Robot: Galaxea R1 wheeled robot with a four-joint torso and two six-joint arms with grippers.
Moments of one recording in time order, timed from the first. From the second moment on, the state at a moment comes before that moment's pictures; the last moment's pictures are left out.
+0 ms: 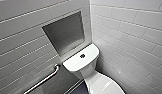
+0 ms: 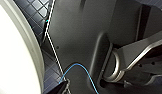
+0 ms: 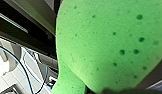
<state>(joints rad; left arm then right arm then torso) 1.36 2.80 -2.33 0.42 0.07 -0.34 -1.57 2.88 -2.51 -0.30 0.17 0.38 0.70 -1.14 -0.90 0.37</state>
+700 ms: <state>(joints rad) 1.37 2.88 -2.46 0.45 0.08 -0.34 -1.58 2.90 -2.56 -0.30 0.18 0.38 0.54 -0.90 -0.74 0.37</state>
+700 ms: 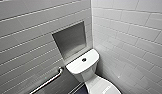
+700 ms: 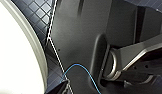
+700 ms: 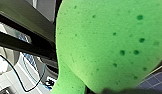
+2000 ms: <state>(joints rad) 1.39 2.95 -2.59 0.47 0.08 -0.34 -1.60 2.91 -2.56 -0.30 0.17 0.38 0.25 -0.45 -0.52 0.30</state>
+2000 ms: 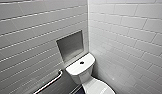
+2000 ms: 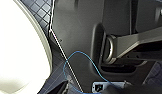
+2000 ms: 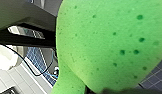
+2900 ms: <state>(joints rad) 1.41 2.95 -2.60 0.47 0.09 -0.34 -1.61 2.92 -2.56 -0.31 0.16 0.38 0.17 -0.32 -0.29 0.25</state>
